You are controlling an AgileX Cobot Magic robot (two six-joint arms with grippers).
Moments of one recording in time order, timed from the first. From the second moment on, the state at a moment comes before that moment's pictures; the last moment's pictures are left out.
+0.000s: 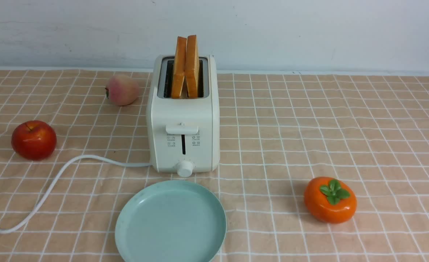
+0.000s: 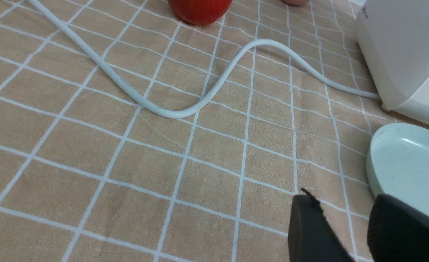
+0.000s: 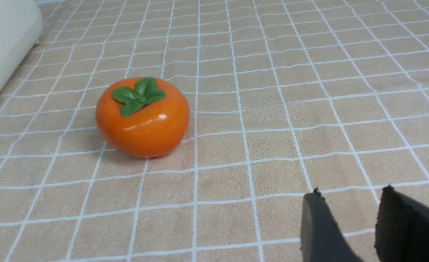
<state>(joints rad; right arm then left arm) 0.01 -0.01 0.02 0.01 0.38 0.10 -0.02 -0.01 0.03 0.05 0.39 -0.48</state>
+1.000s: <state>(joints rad) 0.01 -0.01 0.02 0.00 0.38 0.10 -0.02 -0.01 0.03 -0.14 0.15 -0.48</state>
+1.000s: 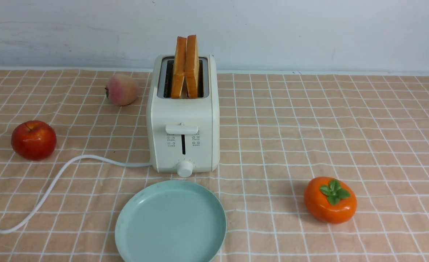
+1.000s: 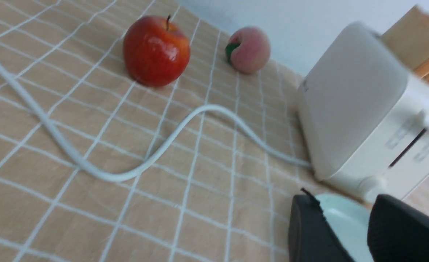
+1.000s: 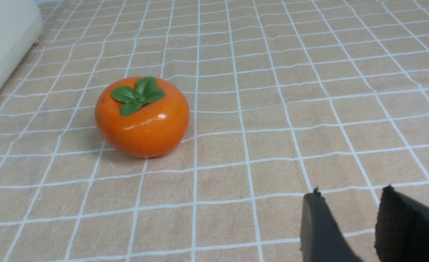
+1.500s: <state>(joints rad) 0.01 -0.01 0.02 0.44 -0.02 0.20 -0.02 -0.01 0.03 -0.59 -0.09 -0.48</state>
